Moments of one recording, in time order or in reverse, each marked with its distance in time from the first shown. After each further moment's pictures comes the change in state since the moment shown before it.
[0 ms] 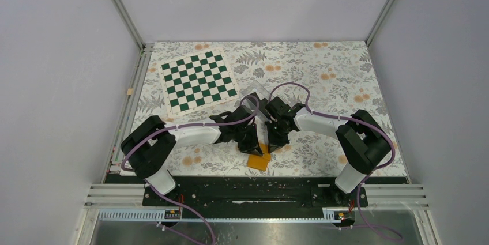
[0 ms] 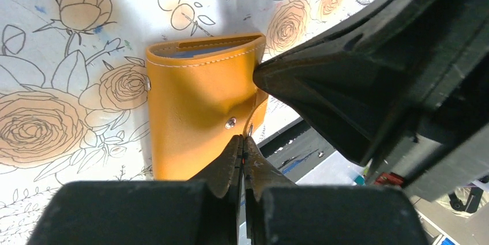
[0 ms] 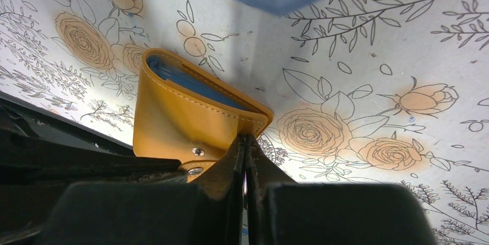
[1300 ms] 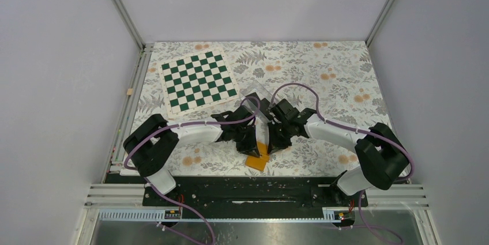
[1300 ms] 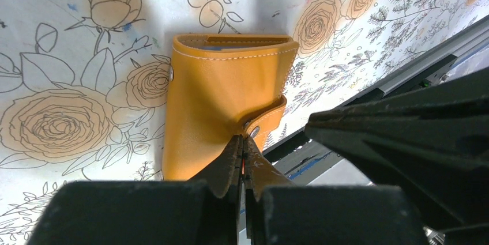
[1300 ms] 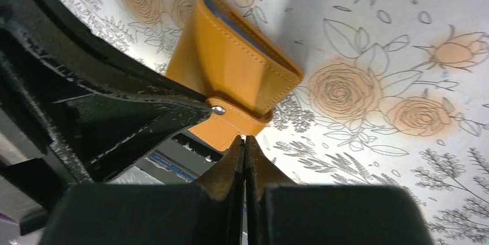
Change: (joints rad) left arm 0.010 0.017 0.022 -0.073 -0.005 0.056; right arm 0.008 -0.179 -0.086 0.024 -0.054 0.010
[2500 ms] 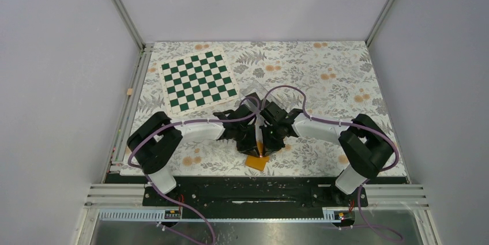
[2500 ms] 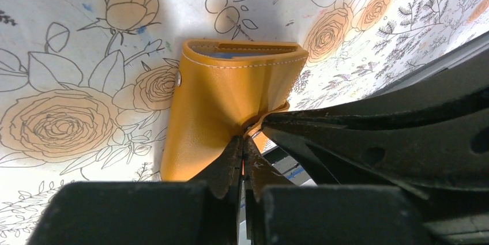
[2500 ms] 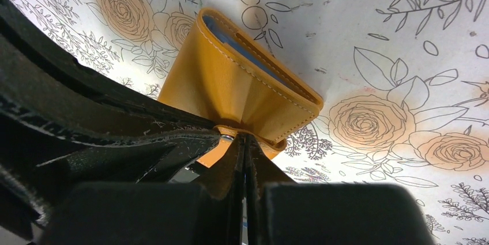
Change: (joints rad) left arm 0.003 0.041 0.026 -0.027 0.002 -0.042; right arm 0.077 0.144 0.058 0.031 0.041 0.030
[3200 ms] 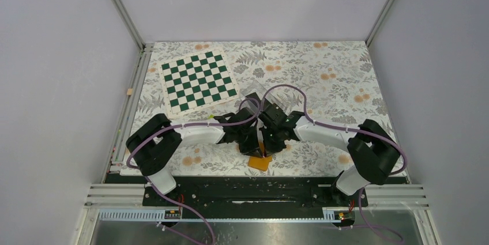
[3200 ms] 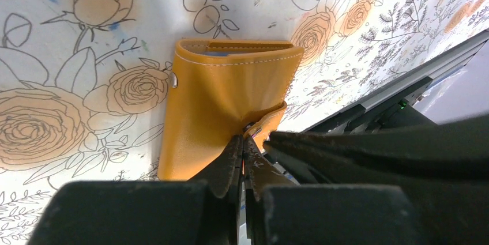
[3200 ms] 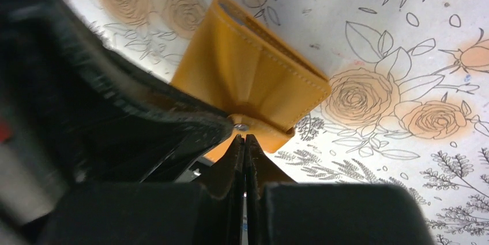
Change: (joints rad) left arm -0.029 -0.019 -0.030 0.066 -0.028 -0.089; right arm 0.058 -0.055 0.006 -0.058 0.112 -0.002
